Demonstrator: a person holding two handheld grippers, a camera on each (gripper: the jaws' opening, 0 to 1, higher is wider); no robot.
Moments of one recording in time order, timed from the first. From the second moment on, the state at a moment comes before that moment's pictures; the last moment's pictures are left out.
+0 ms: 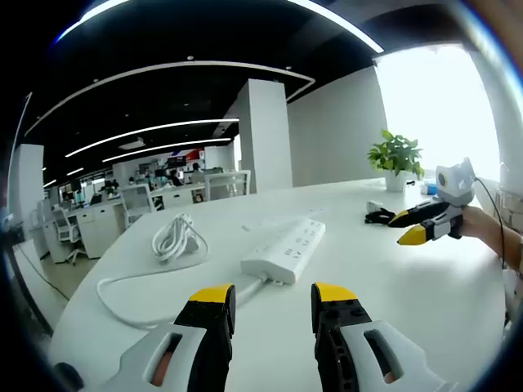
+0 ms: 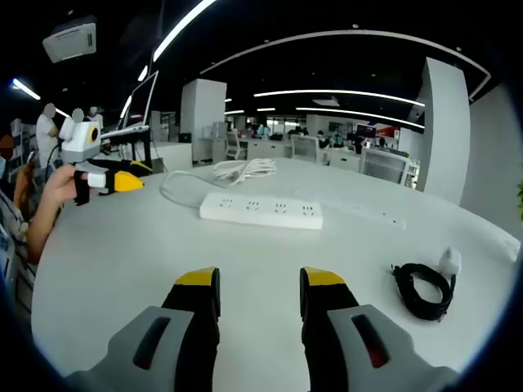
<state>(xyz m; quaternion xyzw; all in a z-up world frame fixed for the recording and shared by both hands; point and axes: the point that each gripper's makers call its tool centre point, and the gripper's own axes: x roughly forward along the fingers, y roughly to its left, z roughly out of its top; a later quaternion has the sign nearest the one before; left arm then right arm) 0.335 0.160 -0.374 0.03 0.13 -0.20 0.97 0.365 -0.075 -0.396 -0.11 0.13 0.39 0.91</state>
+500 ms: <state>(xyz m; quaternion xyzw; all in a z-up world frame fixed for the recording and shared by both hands) 0.346 0.150 -0.381 0.04 0.15 -0.21 0.97 0.384 -0.082 -0.394 -0.12 0.12 0.39 0.91</state>
